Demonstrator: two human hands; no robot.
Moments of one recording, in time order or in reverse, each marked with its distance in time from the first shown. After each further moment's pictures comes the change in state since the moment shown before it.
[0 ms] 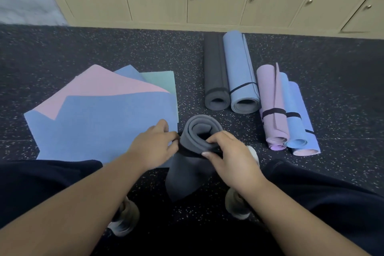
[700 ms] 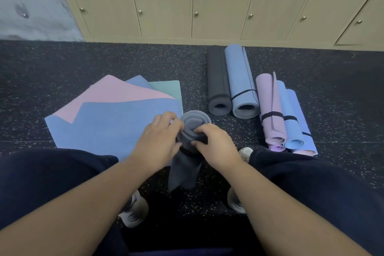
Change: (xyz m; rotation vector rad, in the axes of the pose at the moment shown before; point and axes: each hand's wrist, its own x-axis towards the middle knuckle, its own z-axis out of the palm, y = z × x) left_hand -0.066 0.015 -0.028 0.032 0.395 0.201; right_hand 0.004 -0.049 0.009 -0.005 -0.084 0.133
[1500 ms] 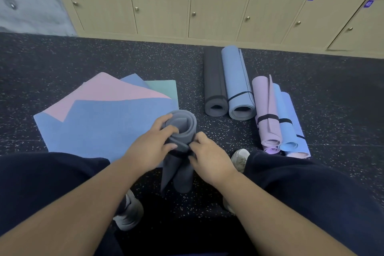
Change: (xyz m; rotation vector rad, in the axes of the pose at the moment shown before) left_hand 0.002 -0.021 0.007 -0.279 -0.182 -0.167; right_hand -0.006 0.003 0.022 -0.316 -0.180 -0.134
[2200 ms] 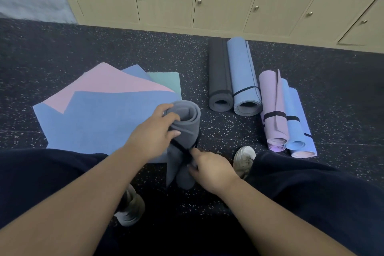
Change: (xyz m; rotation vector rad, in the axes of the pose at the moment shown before) left_hand 0.023 -0.009 -0.007 0.029 0.042 -0.064; right_hand 0.001 -0.003 0.014 -0.066 -0.238 0.058
